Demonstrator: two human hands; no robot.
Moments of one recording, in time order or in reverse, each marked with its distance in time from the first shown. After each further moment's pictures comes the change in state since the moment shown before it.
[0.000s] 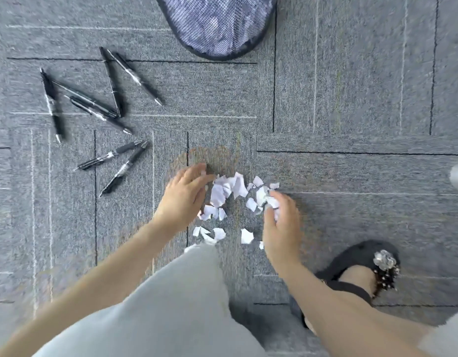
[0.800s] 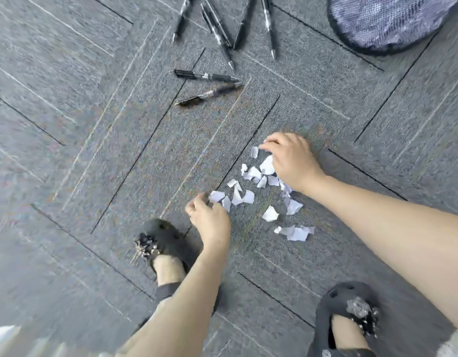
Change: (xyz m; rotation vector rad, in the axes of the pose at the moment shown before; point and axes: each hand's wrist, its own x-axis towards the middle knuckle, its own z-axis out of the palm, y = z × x) left_hand -0.097 0.061 0.093 -1.015 0.706 -1.327; right_hand 0.084 -0.076 0.034 -0.672 -0.742 -1.108
